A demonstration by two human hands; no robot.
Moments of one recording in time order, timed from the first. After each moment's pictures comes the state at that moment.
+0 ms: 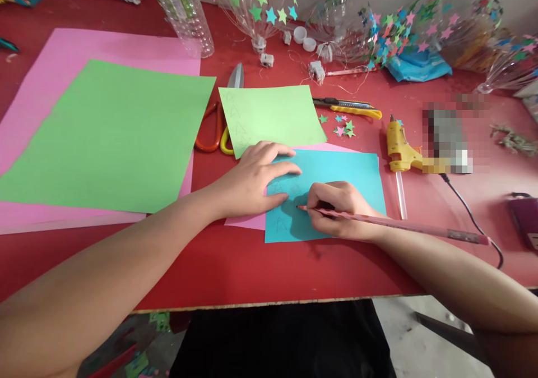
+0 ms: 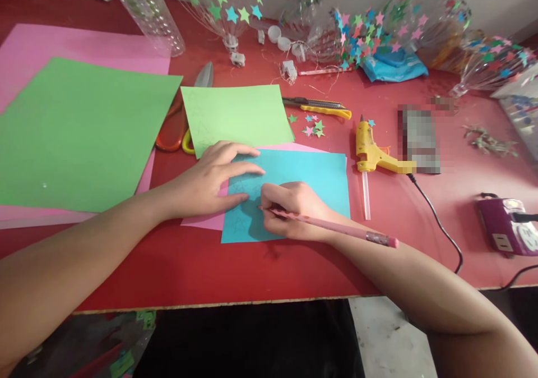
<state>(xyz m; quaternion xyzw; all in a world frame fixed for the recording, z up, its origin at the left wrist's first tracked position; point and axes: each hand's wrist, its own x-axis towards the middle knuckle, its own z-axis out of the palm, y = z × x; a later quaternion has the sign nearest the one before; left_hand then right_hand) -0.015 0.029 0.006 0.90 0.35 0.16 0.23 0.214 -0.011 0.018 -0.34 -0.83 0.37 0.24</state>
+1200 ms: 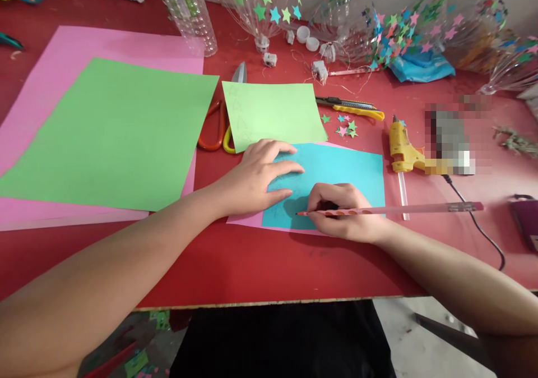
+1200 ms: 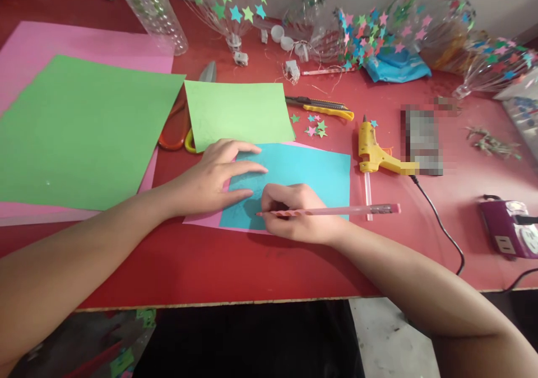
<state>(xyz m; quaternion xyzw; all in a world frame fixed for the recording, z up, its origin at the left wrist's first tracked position) -0.016 0.030 0.001 0.89 0.35 0.17 0.22 0.214 -0.016 0.017 -0.37 -0.76 0.48 0.23</state>
